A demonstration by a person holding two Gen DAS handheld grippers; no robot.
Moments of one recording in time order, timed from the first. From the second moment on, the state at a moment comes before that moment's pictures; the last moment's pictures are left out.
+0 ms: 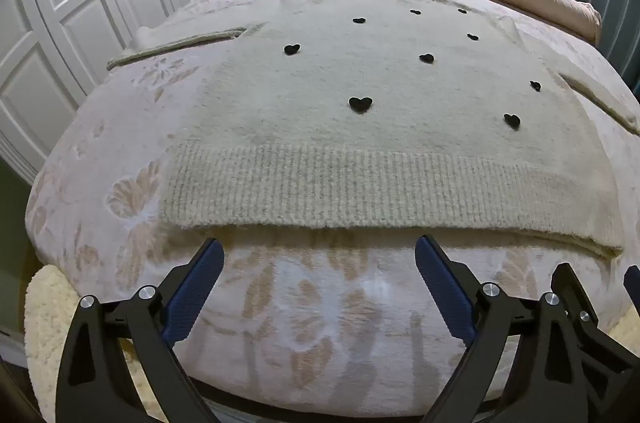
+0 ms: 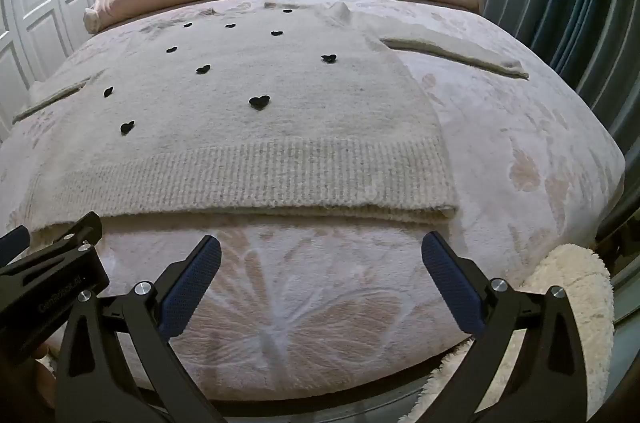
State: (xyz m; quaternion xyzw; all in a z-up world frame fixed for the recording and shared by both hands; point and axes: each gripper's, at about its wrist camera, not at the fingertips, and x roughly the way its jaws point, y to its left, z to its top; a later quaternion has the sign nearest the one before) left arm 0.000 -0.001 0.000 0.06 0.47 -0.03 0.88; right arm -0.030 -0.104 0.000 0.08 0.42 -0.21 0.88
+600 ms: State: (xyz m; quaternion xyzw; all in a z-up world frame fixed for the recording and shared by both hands) left arm -0.003 -0.003 -0.001 0.06 0.47 -0.03 0.88; right arm -0.030 -0.108 0.001 0.08 0.43 -0.21 0.88
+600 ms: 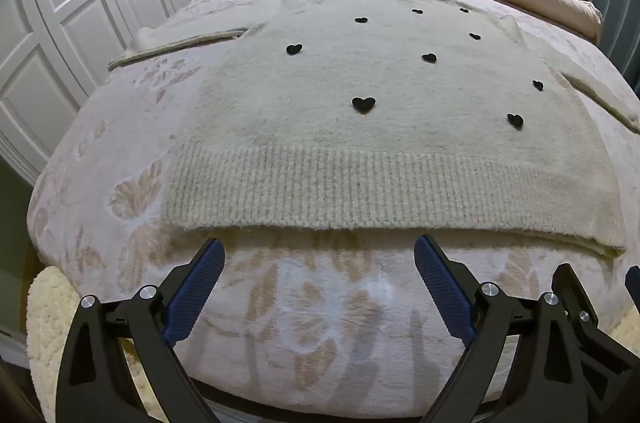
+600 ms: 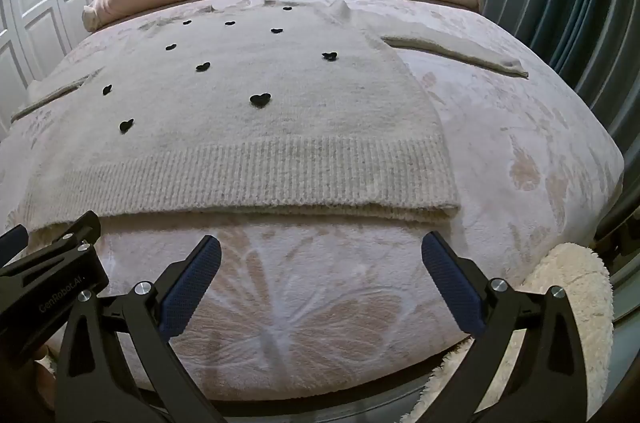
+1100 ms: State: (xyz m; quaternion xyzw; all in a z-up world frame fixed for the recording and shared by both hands) left arm 0.006 0.004 0.002 0.05 0.48 -0.03 0.88; right arm -0.022 -0.105 0.003 0.07 0.43 -0.21 0.87
